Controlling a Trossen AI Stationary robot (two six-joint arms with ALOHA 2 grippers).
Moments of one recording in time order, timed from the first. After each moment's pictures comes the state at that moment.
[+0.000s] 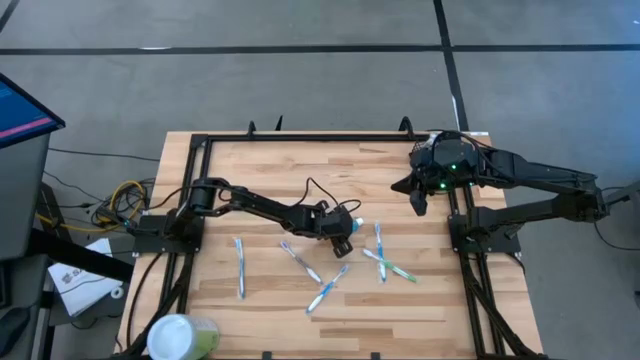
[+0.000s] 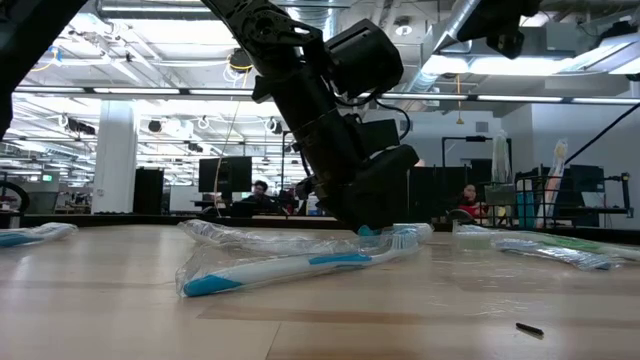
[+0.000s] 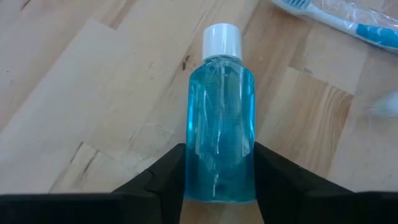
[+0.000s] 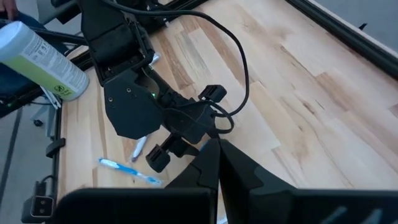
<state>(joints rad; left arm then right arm) -0.06 2.16 1.41 -0.24 -0.29 -0.45 -0.16 0.90 1.03 -0.75 -0.03 0.37</state>
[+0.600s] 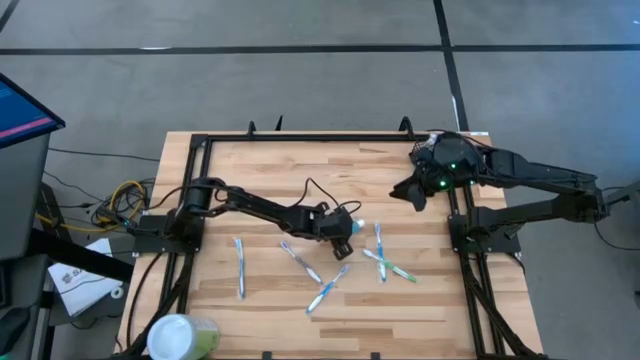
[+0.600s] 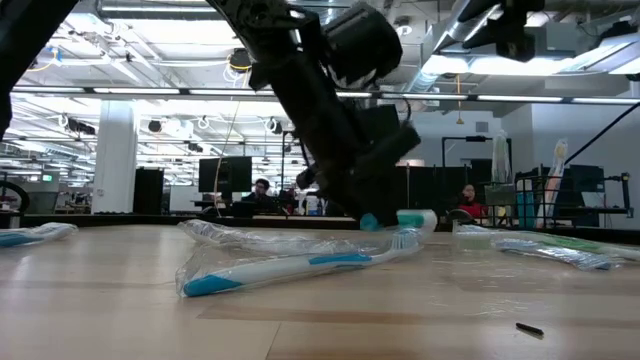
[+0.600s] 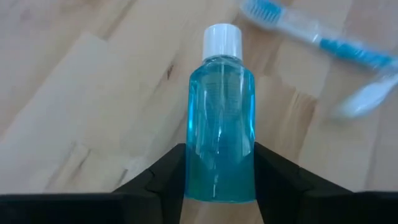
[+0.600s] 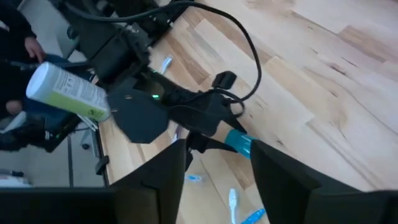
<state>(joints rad) -0.07 2.13 1.41 -0.24 -0.30 -0.46 -0.18 0.90 1.03 -0.76 -0.11 0.64</state>
